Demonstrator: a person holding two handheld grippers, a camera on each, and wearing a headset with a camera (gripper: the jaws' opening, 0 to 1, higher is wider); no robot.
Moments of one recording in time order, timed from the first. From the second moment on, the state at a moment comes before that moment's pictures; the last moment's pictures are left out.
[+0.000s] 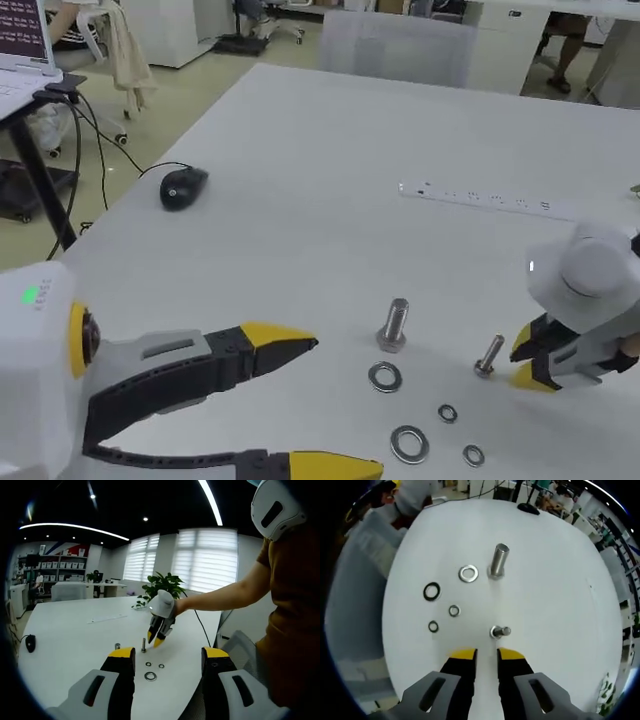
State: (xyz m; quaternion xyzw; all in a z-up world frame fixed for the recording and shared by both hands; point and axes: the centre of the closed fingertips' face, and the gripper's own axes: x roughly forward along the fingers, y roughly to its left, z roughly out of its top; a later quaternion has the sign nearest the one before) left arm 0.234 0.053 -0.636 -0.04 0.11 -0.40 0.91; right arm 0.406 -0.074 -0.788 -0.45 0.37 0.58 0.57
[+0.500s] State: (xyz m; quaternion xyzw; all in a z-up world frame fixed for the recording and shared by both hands) left arm 0.209 0.047 -0.617 -0.02 0.08 -0.42 0.90; right arm 0.345 -0.065 -0.787 -0.47 0.35 0.60 0.55
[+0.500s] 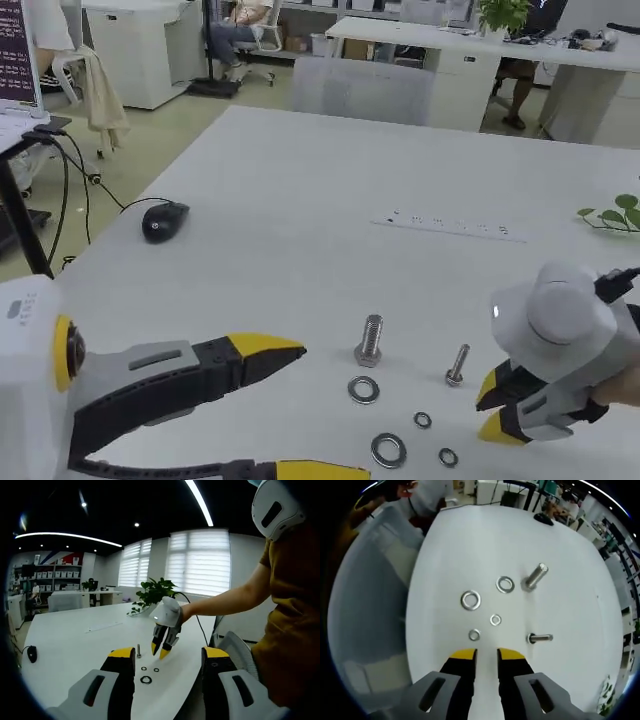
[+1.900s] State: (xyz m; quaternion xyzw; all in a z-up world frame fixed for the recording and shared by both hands) left arm 0.211 0.060 -0.629 -0.04 0.07 -0.42 0.91; right arm 0.332 -0.049 -0.827 -0.48 0.38 0.60 0.51
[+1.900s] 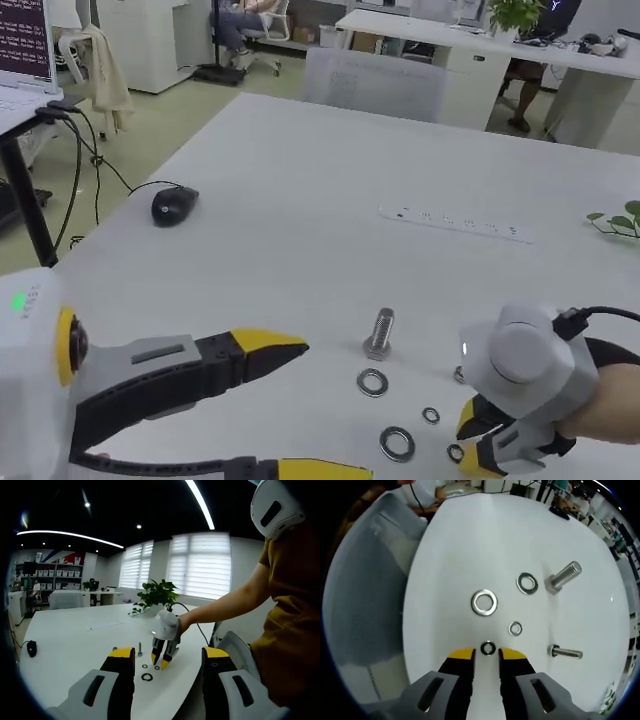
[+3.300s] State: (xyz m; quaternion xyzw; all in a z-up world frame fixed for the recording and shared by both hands) left arm 0.215 0.055 -0.632 -0.04 0.09 -0.41 0.91; right arm 0.333 -0.047 -0.827 -0.47 0.37 0.62 0.51
